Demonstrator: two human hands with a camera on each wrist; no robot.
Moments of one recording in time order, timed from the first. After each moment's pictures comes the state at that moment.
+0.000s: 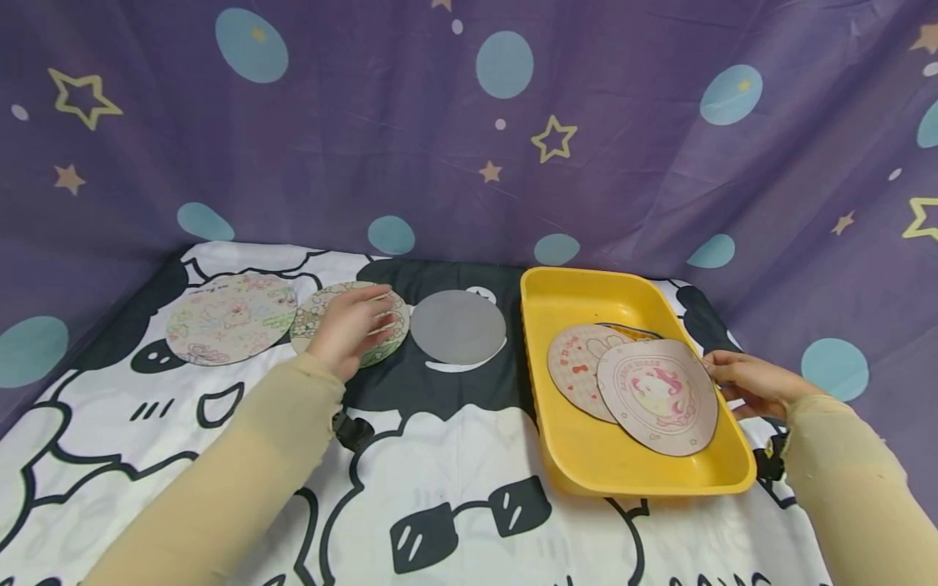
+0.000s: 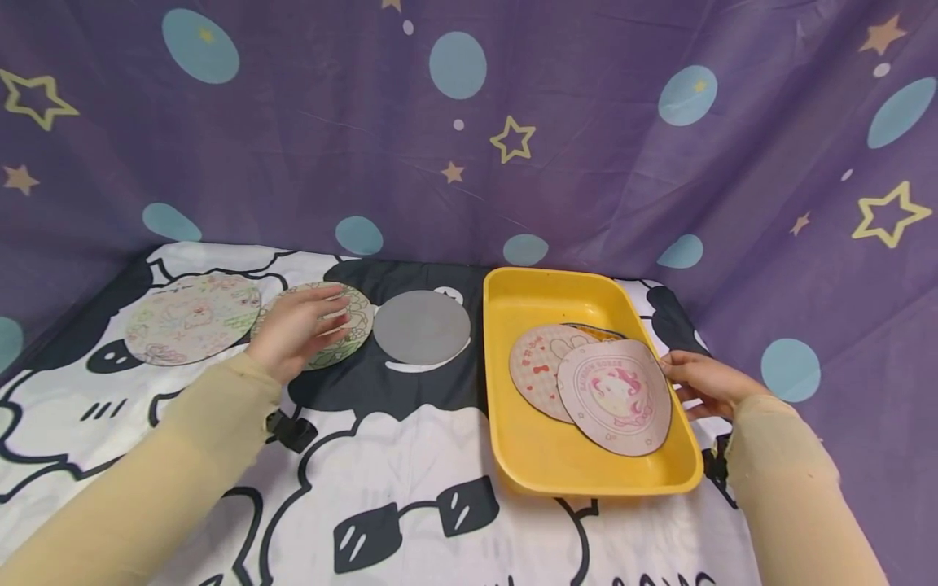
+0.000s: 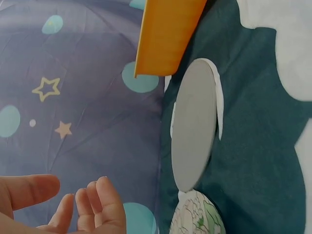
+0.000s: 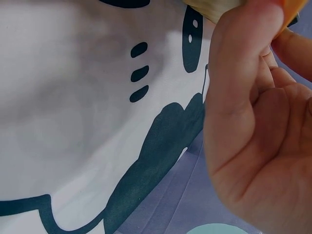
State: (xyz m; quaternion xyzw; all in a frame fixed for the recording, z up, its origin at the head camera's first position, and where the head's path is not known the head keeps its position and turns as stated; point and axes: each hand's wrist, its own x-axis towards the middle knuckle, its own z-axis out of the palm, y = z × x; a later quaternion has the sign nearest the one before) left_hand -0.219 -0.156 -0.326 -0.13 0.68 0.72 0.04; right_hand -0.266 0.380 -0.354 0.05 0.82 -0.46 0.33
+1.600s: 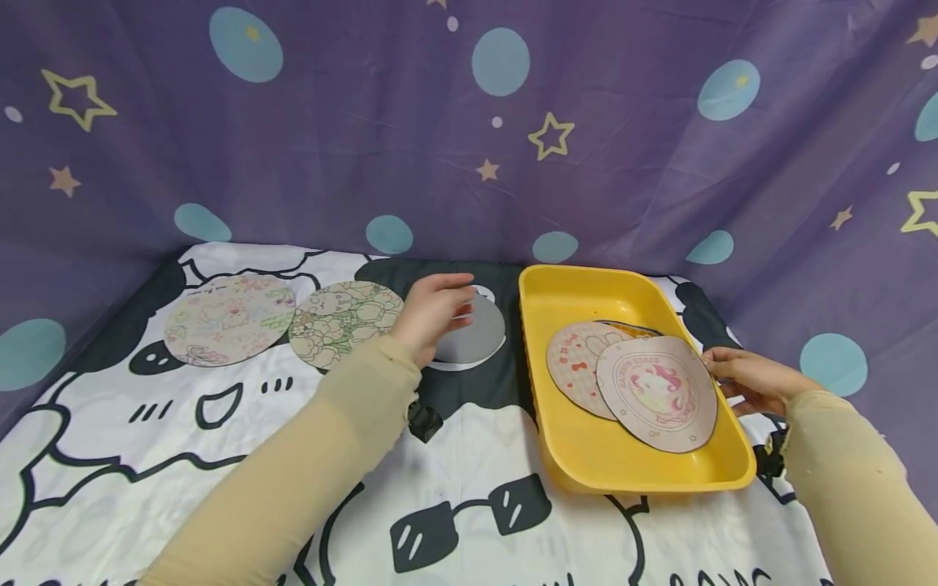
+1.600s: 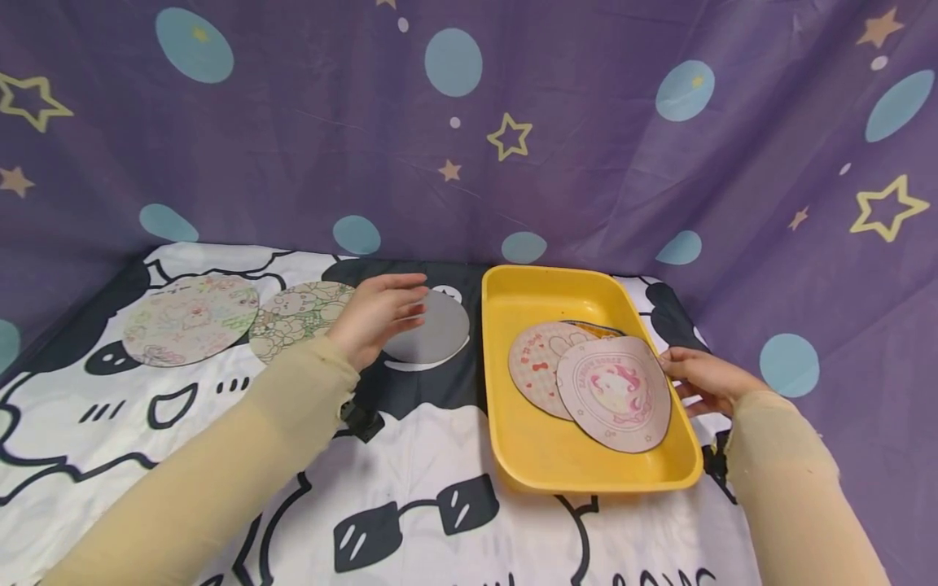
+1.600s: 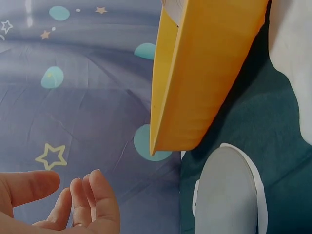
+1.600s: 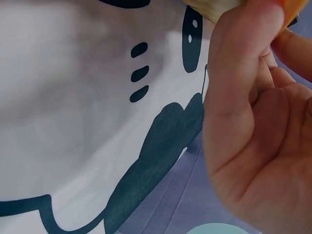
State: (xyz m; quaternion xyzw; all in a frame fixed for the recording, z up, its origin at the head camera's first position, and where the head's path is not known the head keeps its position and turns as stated) left_hand -0.233 -0.070 -0.306 -0.07 0.67 0.74 0.05; right_hand -0.266 0.379 -0.353 0.05 0.82 -0.46 0.33
